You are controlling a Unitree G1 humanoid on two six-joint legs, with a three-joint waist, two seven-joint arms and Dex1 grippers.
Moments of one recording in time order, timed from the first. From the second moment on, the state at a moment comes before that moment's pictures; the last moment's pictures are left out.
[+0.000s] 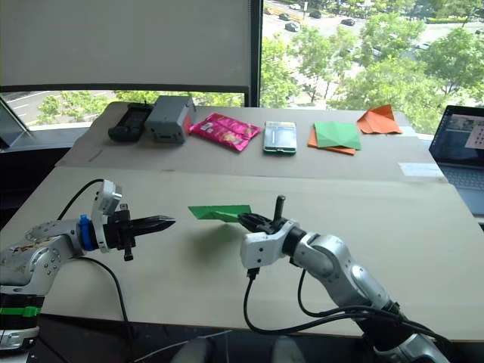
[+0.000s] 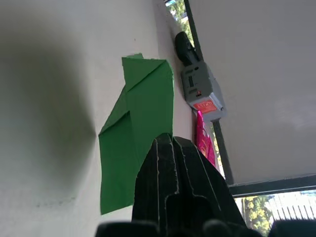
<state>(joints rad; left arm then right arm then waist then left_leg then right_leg) -0.28 0.76 0.15 -0.06 -0.62 0.65 -1.15 -0.29 -0.64 0.47 -0.24 -0.58 -0.22 0.42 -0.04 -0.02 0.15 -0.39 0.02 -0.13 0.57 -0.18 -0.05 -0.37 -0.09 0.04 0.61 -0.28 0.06</state>
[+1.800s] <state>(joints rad) -0.69 0.49 -0.20 0.55 -0.27 0.31 -1.30 -0.27 -0.38 0.23 -0.48 0.18 0.59 0.62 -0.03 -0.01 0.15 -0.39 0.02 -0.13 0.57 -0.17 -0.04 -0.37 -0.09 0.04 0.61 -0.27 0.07</state>
